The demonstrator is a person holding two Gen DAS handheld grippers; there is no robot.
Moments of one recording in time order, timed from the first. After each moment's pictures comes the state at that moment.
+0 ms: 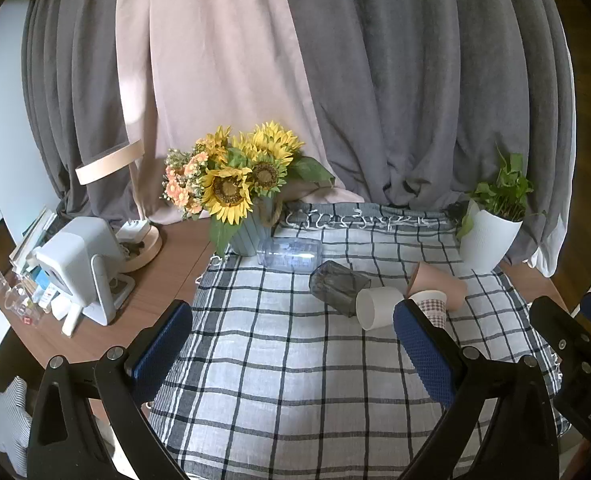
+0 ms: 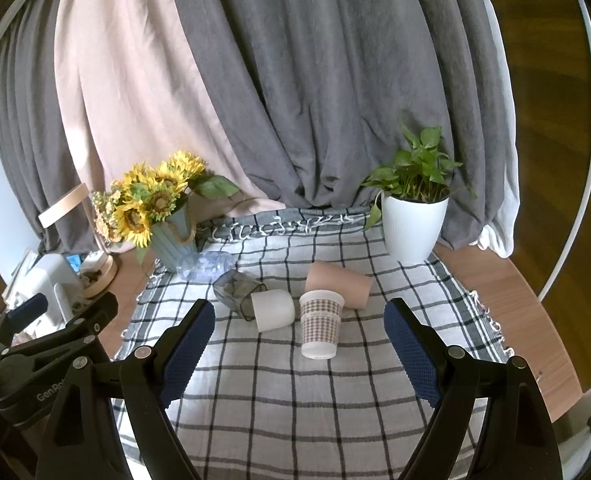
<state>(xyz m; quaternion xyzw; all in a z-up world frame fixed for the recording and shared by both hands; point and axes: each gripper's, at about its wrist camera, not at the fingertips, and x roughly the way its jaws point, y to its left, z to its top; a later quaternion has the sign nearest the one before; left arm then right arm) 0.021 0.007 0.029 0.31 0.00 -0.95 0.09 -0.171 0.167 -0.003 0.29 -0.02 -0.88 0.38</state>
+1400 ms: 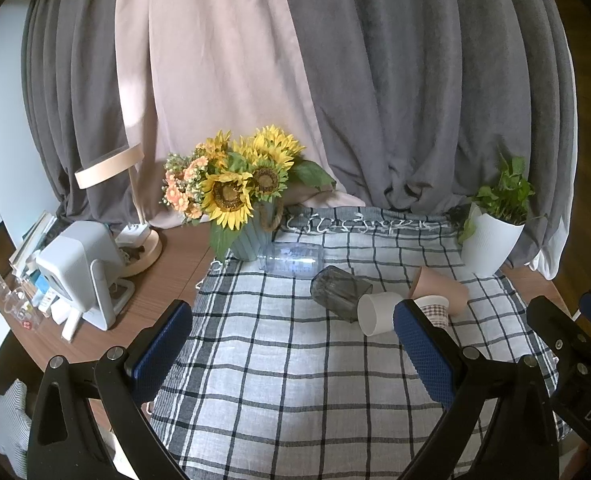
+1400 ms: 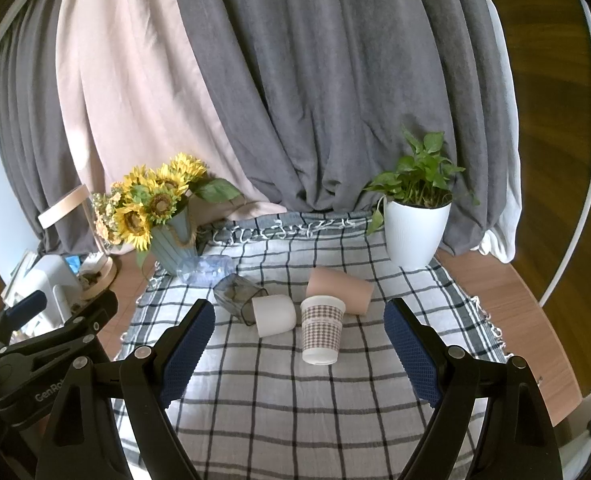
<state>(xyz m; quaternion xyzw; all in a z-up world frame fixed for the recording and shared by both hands) 0.018 0.003 0.029 0.31 0.03 -0.90 0.30 -0.174 0.162 -0.004 0.29 -0.01 -0.88 0.38</state>
